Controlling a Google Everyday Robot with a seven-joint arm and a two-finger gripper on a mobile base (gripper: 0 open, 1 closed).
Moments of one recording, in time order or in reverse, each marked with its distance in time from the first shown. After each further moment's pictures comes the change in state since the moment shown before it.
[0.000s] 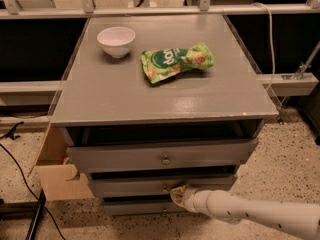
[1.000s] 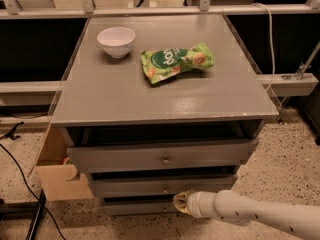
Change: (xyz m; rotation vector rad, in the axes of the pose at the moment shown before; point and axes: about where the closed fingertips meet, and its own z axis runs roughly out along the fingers) arm -0.011 0.023 -0.032 -0.106 -0.028 0.092
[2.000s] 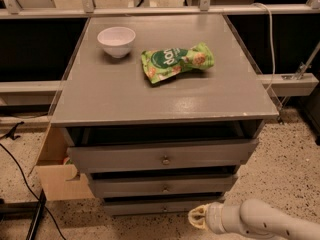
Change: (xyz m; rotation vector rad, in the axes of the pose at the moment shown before) arm 0.013 0.051 -0.071 -0.110 -0.043 0.221
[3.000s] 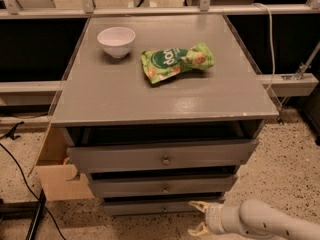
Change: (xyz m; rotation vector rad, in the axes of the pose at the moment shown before) arm 0.000 0.002 -0.002 -0.004 0.000 0.005
